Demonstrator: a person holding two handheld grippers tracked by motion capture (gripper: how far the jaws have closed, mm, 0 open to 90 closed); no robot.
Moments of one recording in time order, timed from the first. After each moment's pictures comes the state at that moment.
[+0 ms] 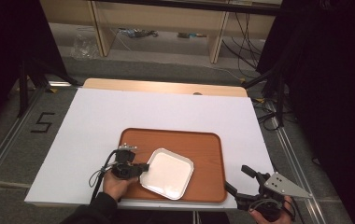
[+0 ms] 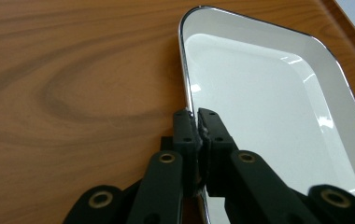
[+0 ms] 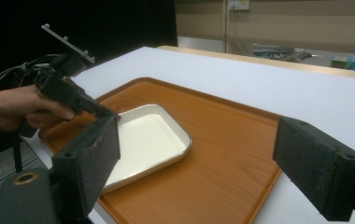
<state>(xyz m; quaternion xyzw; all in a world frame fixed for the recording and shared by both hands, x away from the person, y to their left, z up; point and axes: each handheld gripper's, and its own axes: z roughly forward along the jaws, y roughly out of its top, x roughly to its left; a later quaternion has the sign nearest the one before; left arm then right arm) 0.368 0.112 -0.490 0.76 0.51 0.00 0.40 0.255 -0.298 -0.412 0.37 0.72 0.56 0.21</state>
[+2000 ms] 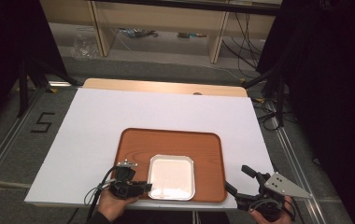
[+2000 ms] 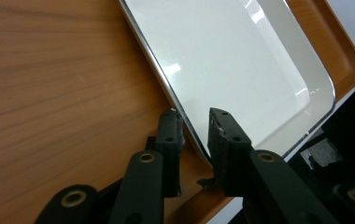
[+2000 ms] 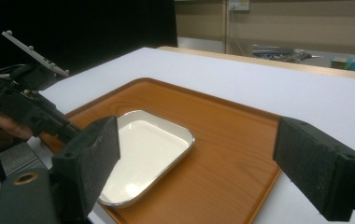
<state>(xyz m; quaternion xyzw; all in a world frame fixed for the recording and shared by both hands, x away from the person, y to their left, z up) 0.316 0.103 -0.485 0.77 0.51 -0.05 0.39 0.253 -0.297 -0.411 0.38 0.72 0.55 0.20</state>
